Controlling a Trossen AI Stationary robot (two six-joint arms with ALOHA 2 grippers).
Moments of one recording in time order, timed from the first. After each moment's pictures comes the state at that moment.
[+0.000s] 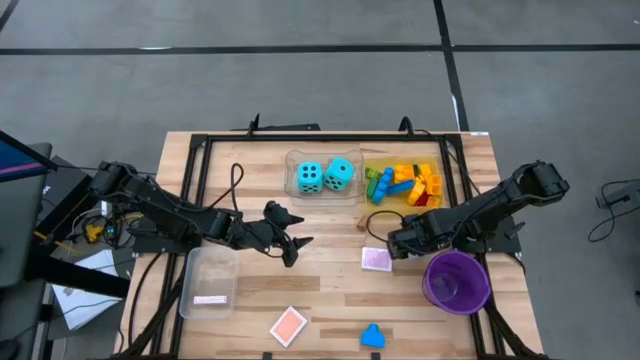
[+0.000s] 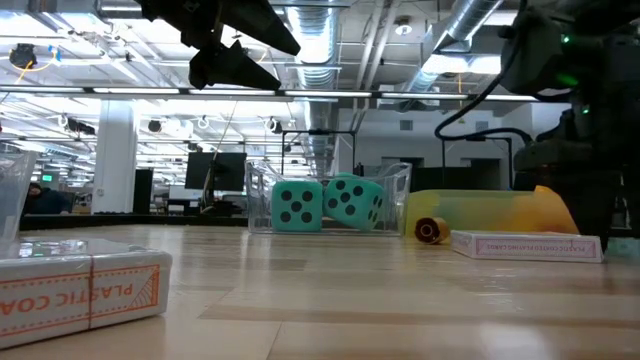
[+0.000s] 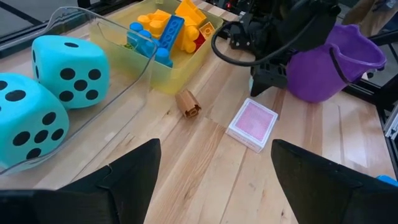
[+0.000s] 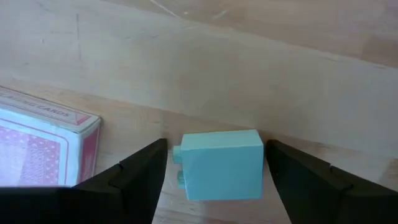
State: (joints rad) left arm -0.32 1.37 0.82 0.02 -0.58 -0.56; right arm 0.27 1.41 0.60 -0.71 -0.04 1.63
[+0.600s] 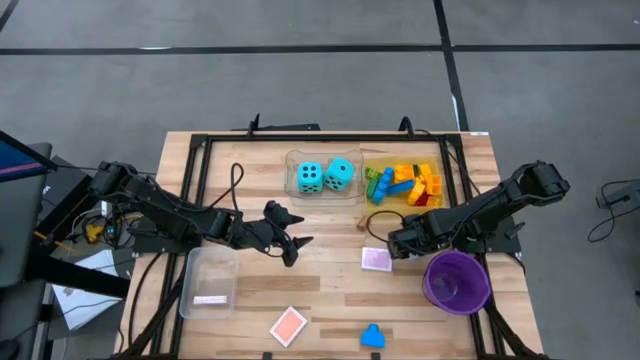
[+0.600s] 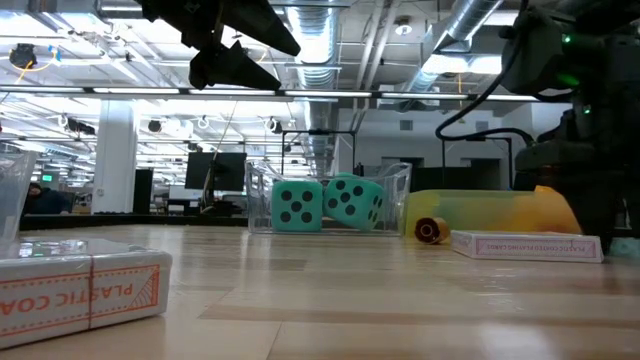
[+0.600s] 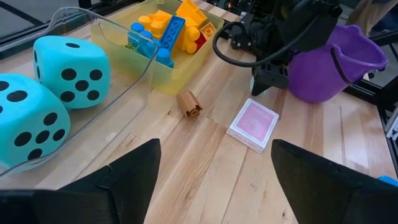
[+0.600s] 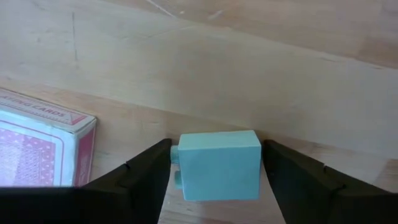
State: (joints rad) left arm -0.32 1.37 0.82 0.02 -0.58 -0.56; right arm 0.27 1.41 0.60 -0.71 -0.03 1.62
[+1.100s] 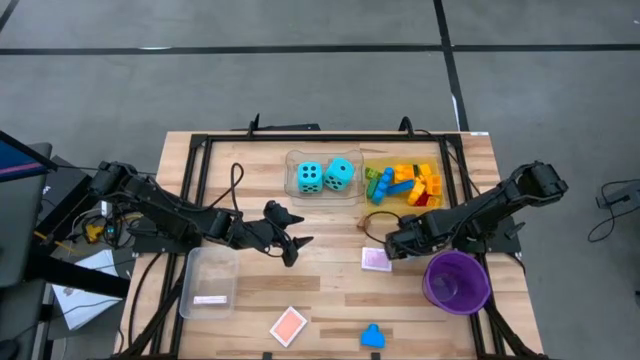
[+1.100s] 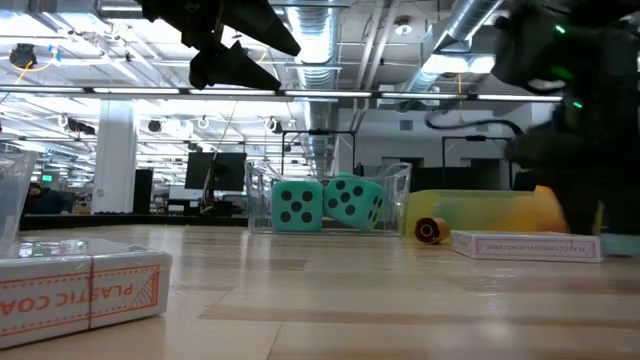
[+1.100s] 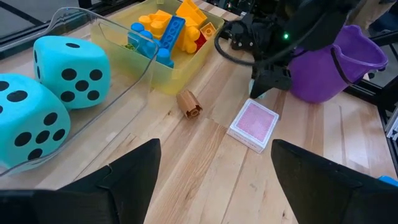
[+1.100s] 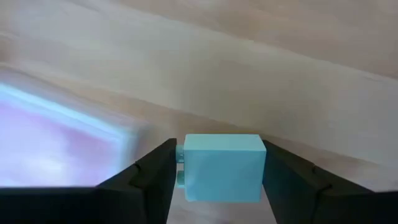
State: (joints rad) left arm -0.32 1.37 0.82 0.02 -0.58 -0.55; right arm 0.27 1.41 0.64 -0.70 0.01 1.59
